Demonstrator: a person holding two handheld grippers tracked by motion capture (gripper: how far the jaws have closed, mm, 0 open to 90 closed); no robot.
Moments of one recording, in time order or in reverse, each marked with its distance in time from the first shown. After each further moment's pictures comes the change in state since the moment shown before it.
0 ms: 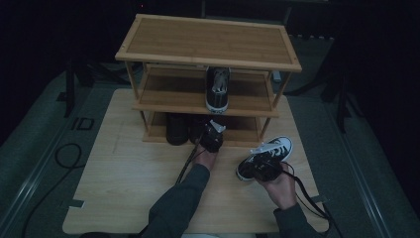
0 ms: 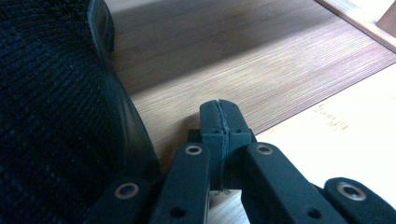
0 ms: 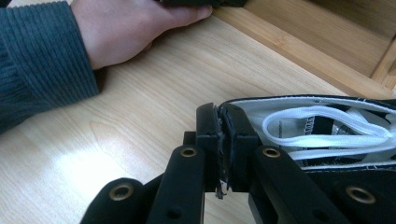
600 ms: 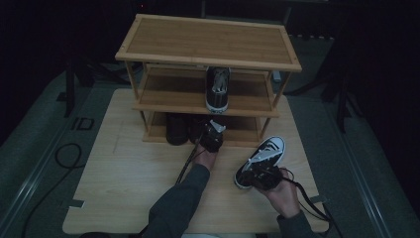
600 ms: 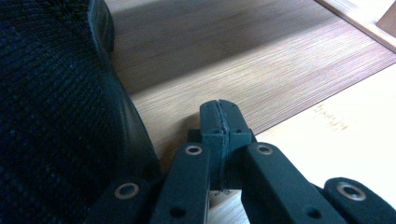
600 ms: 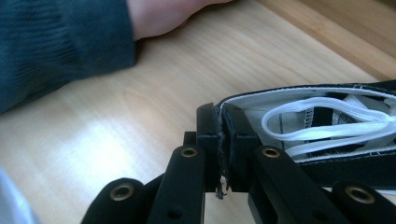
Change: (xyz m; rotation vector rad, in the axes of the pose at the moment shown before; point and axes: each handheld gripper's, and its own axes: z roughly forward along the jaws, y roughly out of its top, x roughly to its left) left arm 0.000 0.000 0.000 0.001 -0.001 -0.001; right arm 0.016 -0.011 -0.010 0.041 0.065 -0.058
